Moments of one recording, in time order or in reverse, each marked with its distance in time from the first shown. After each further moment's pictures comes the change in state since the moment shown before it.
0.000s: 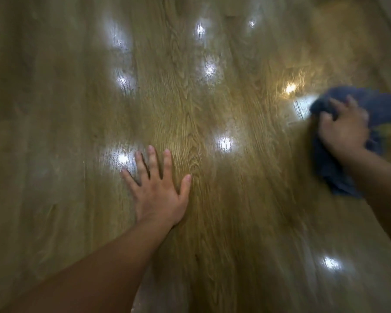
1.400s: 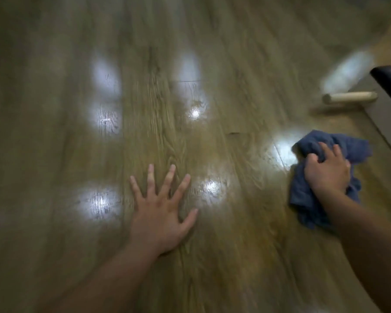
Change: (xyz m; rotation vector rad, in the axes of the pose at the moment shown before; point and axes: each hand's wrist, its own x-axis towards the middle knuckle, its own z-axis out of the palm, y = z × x) left_hand 0.300 0.017 -0.070 -0.010 0.098 0.357; right_hand 0.227 -0.140 0.049 0.089 0.100 0.138
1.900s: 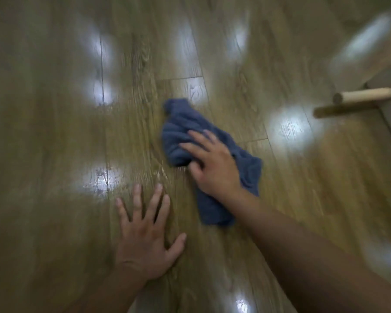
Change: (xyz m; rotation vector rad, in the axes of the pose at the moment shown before) left_hand 0.004 0.002 -0.007 0.002 -0.124 0.013; right_hand -0.070 -0.174 0.054 0.259 -0.300 -0.839
